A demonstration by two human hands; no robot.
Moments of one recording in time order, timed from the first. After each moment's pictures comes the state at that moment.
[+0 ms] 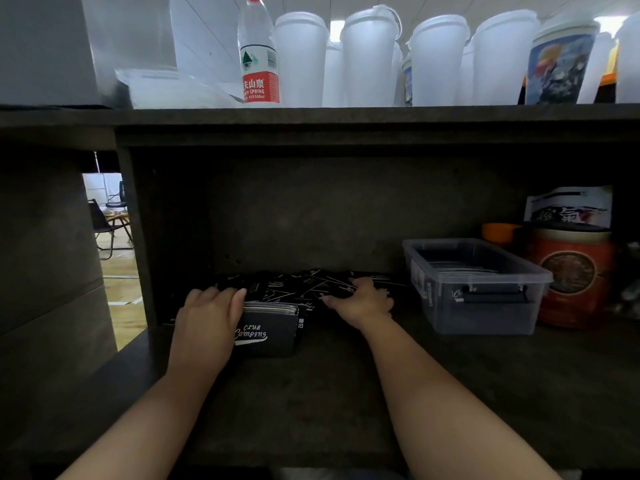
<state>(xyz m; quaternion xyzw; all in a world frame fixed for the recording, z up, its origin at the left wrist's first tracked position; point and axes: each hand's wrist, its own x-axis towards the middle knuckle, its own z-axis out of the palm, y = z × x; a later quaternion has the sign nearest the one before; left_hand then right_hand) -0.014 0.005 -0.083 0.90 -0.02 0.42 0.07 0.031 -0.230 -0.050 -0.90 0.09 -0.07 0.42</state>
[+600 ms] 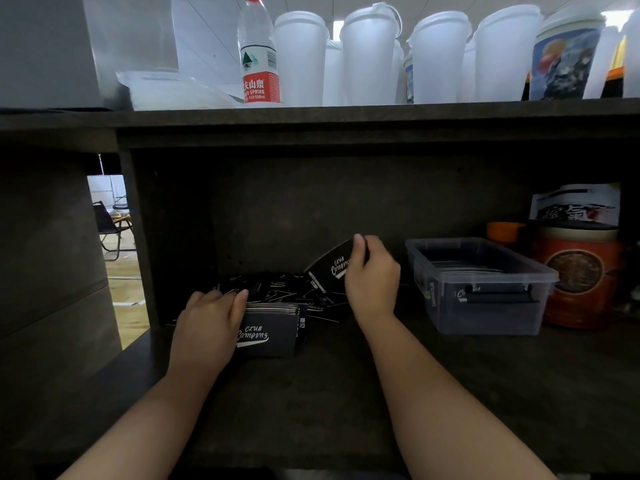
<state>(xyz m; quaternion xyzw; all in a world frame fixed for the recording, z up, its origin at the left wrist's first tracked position) -0.016 0.003 -0.083 0.89 -0.02 0.43 0.13 0.018 -0.223 -0.029 -0.75 -0.04 -0.47 0.47</state>
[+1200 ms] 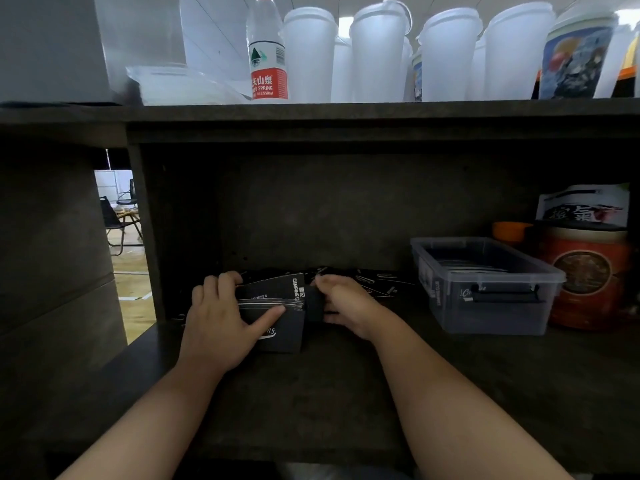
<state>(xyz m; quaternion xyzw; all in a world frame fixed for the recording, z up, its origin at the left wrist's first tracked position) -0.022 -0.004 -0.082 0.89 0.00 0.41 0.17 0.018 -0.203 -0.039 -0.74 -0.09 0.09 0.66</state>
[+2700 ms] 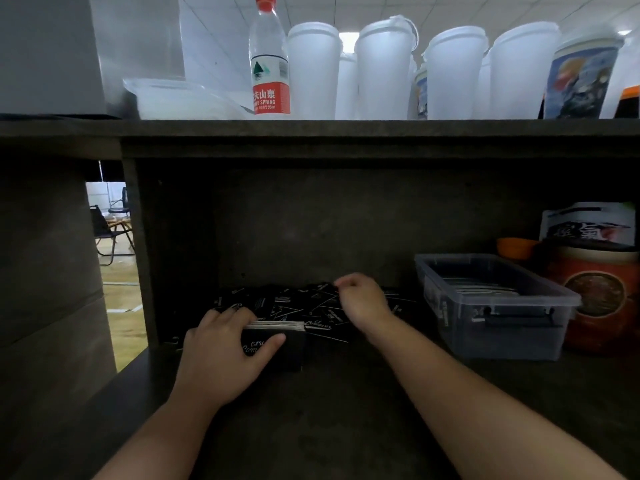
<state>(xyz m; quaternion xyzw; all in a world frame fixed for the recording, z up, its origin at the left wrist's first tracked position) -0.023 -0.001 -0.077 0.93 -0.04 0.34 0.13 0.046 -0.211 -0.029 -0.85 -0.03 -0.13 0.51</state>
